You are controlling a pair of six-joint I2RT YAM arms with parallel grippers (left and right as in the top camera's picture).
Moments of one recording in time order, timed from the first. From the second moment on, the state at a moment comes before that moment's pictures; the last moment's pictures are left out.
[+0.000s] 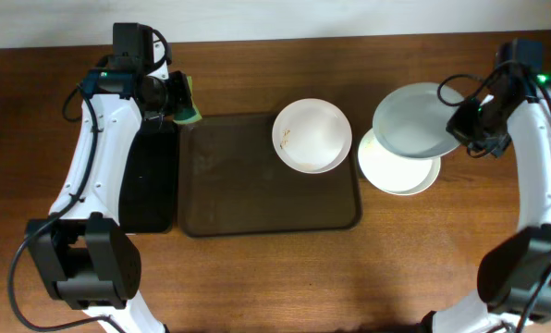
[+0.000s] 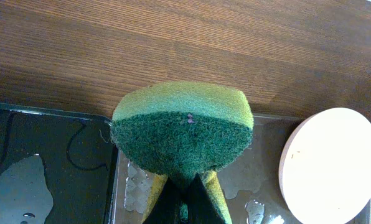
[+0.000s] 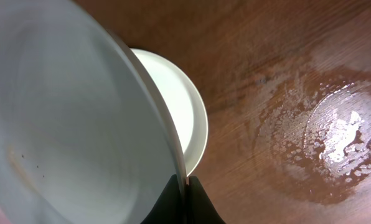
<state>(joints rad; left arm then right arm) -0.04 1.91 1.77 -0.89 0.15 -0.26 -0.24 1.80 1.67 -1.21 -0.01 0.44</state>
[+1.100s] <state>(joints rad) -0.04 1.91 1.77 -0.90 0.15 -0.26 0.08 1.87 1.64 -0.88 -0.20 0.21</state>
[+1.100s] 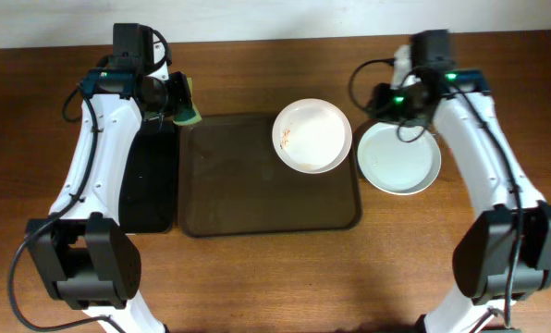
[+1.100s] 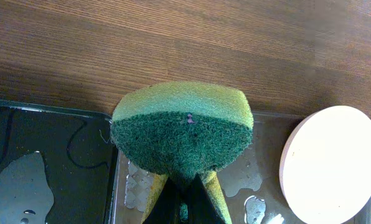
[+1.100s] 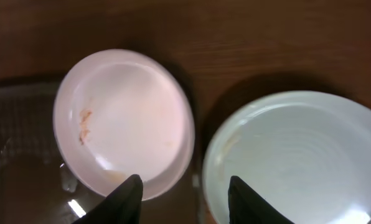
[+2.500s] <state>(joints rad) -0.05 1.91 1.77 -0.92 0.15 -0.26 0.20 2.18 1.64 -0.81 -0.12 0.22</state>
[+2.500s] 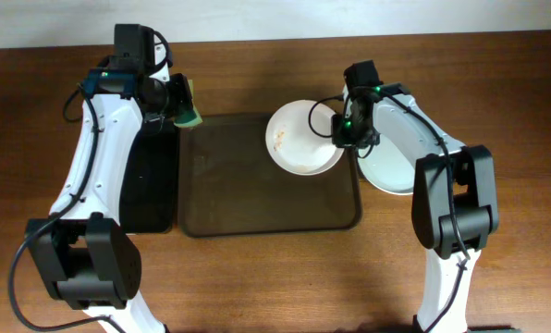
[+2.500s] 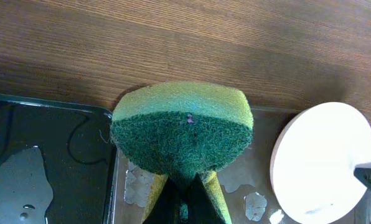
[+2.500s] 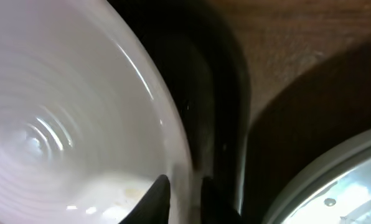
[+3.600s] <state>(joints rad) -0.15 1.91 1.62 -0.92 0.15 -0.25 0.35 2.21 1.65 -0.93 -0.26 0.47</state>
